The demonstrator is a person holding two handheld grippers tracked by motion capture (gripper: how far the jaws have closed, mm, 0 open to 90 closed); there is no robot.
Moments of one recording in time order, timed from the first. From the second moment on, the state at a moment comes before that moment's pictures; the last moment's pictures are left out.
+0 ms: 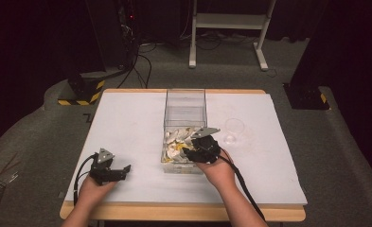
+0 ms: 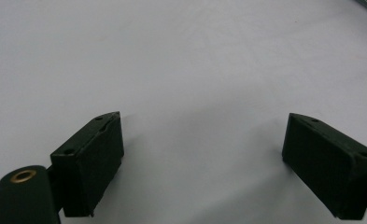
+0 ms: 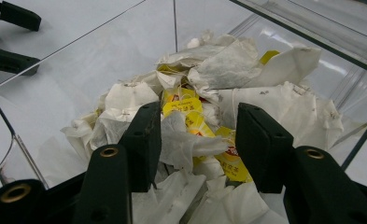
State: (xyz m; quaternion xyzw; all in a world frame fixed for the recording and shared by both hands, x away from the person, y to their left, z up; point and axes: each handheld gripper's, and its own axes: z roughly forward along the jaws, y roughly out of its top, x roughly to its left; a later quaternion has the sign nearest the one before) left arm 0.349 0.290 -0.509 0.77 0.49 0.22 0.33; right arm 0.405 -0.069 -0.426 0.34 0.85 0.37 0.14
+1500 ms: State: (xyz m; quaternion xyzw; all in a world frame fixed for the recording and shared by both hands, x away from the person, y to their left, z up) left arm 0.349 0.290 -0.510 0.77 0.50 0.22 0.33; right arm 0.397 -0.079 -0.426 0.33 0.85 0.39 0.13
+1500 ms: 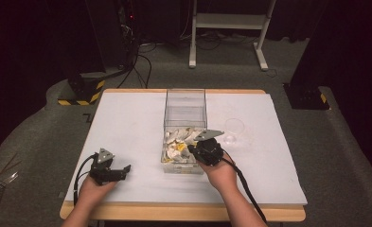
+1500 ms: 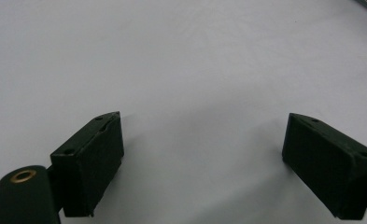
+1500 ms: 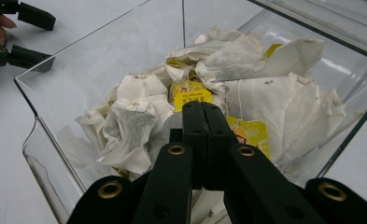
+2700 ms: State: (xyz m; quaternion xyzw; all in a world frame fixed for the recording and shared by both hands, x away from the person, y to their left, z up) left arm 0.348 0.289 -0.510 0.77 0.50 0.22 0.33; right arm 0.382 -0.093 -0.420 0.33 0.79 0.48 0.18
